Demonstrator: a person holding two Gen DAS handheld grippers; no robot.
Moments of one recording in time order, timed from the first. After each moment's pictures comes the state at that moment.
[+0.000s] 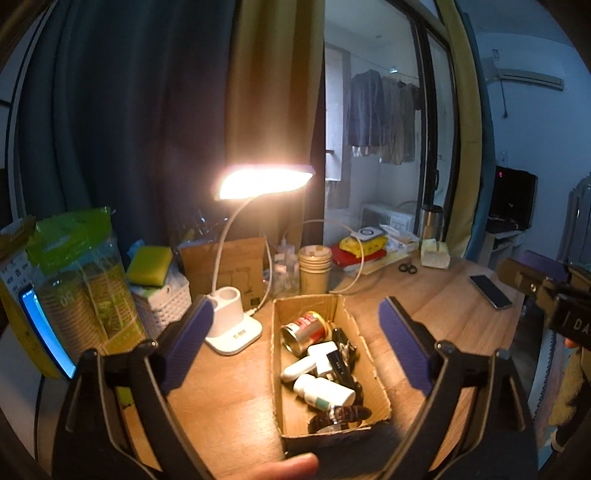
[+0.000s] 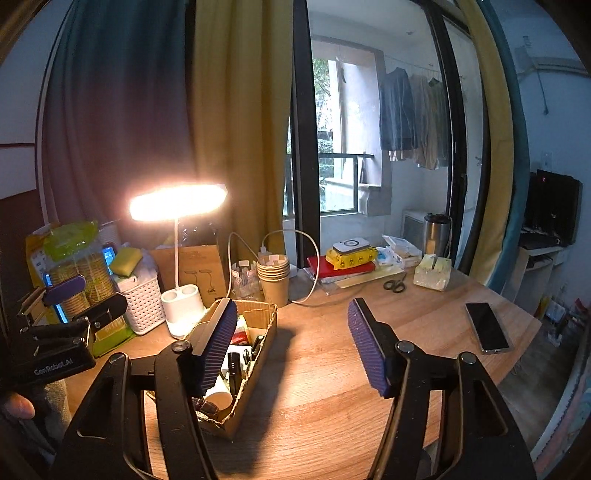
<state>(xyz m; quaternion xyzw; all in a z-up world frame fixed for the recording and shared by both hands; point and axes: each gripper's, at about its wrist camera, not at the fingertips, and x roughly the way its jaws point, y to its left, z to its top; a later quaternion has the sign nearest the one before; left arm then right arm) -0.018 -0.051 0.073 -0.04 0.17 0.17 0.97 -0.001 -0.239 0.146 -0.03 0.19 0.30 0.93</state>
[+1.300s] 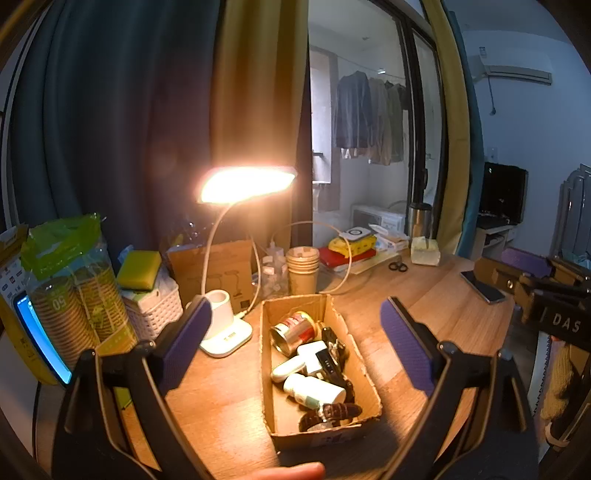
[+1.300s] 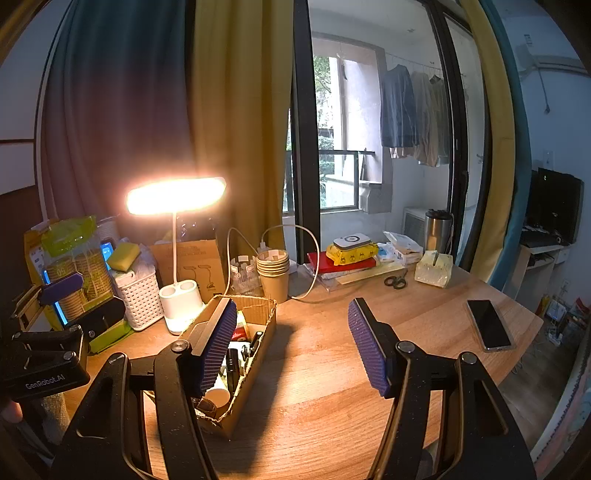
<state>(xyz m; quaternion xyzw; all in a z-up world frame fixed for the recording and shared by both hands) -0.019 -0.064 0.070 -0.03 0.16 0.15 0.97 0.002 -0.237 0.142 -0.04 0.19 0.30 0.93</state>
